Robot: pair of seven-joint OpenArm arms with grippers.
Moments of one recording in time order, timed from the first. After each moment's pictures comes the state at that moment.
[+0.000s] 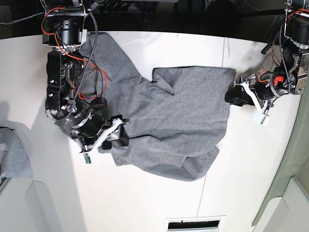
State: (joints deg) left arm -1.7 -30.7 4.5 58.1 -36.2 -40.1 34.6; right arm 10.3 -2.0 6.5 75.8 13.4 27.3 -36.9
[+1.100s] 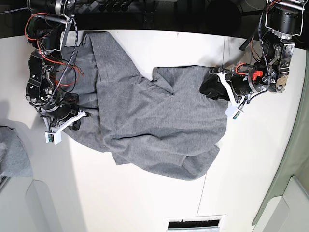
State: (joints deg) left arm 0.8 -23.1 2.7 66.9 -32.7 -39.4 39.2; right arm 12.0 4.5 16.7 58.4 7.3 21.9 -27.2
